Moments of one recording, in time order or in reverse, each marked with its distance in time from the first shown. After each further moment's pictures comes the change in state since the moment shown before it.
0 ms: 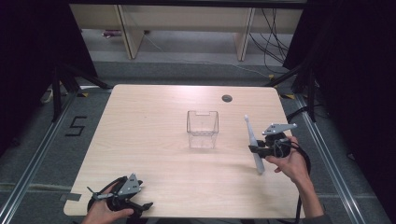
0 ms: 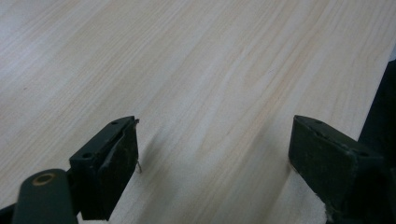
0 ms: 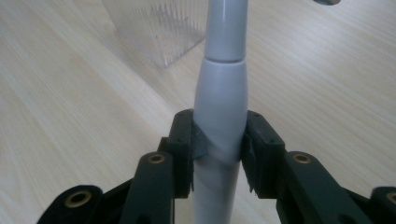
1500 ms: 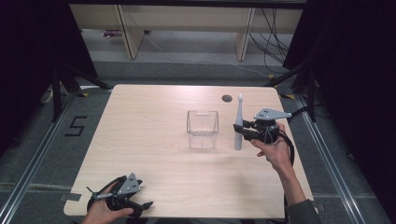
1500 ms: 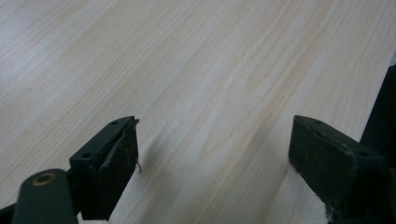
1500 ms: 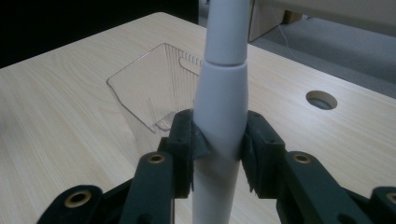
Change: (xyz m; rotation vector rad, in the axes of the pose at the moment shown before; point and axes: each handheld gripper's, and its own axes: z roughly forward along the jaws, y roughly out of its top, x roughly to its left) left arm 0.000 0.000 -0.001 -0.007 0.002 -0.024; right arm 0.011 0.050 0.014 -0.322 0.043 -0.010
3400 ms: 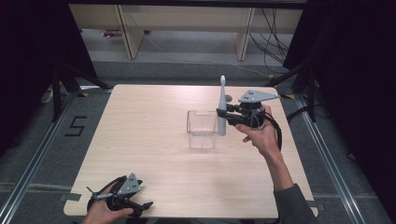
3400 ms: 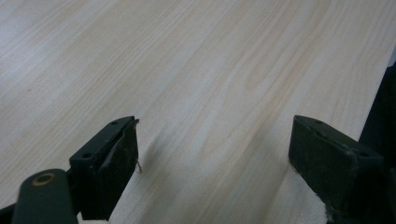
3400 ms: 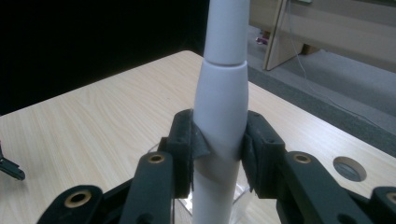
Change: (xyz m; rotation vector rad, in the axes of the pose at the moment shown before) left arm 0.001 0.000 0.001 0.001 -0.005 0.002; right arm 0.031 0.068 0.013 -0.060 0.071 -0.049
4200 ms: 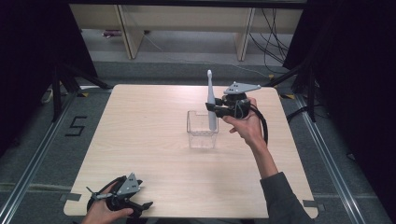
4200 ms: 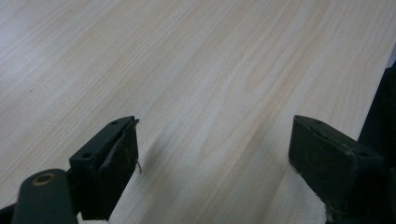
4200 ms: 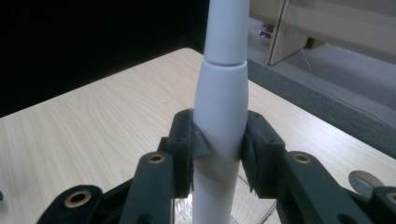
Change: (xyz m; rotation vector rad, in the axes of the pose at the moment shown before) left arm -0.001 0.000 -0.001 -0.014 0.011 0.001; right arm -0.006 0.015 0.044 0.016 -0.004 -0.021
